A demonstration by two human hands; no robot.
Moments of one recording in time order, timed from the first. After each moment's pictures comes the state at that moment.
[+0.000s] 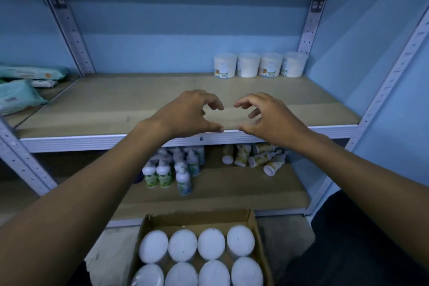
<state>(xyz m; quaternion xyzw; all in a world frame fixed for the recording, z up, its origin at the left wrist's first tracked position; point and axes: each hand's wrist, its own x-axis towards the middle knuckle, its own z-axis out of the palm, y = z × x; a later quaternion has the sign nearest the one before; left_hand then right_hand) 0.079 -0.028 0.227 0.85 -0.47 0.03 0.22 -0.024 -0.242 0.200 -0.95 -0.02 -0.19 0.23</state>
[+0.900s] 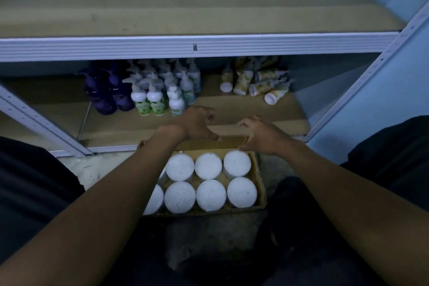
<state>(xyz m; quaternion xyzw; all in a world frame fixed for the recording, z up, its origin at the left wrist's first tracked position) 0.044 -0.029 0.004 0.87 -0.38 -0.26 0.19 -0.076 -0.232 -0.032 -0.95 0.12 0.14 0.26</state>
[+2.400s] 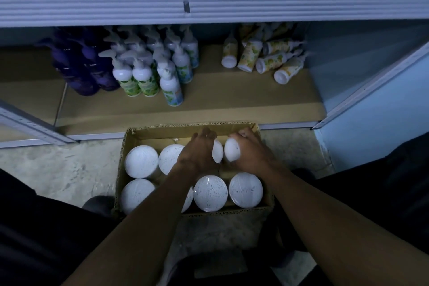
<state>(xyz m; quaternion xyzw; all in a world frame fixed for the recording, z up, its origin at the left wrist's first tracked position) 0.010 -0.038 -0.146 0.90 -0.33 -0.25 0.16 -0.073 -0.197 -0.140 -0.94 0.17 0.17 0.23</state>
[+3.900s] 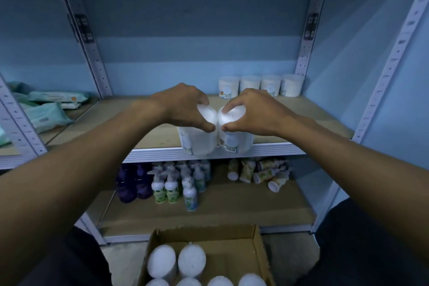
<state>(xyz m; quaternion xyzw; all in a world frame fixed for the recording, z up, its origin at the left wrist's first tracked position) 0.053 -0.002 0.307 0.92 -0.39 0.04 0.06 -0.031 -0.198 0.272 -0.97 -0.02 -0.18 0.14</state>
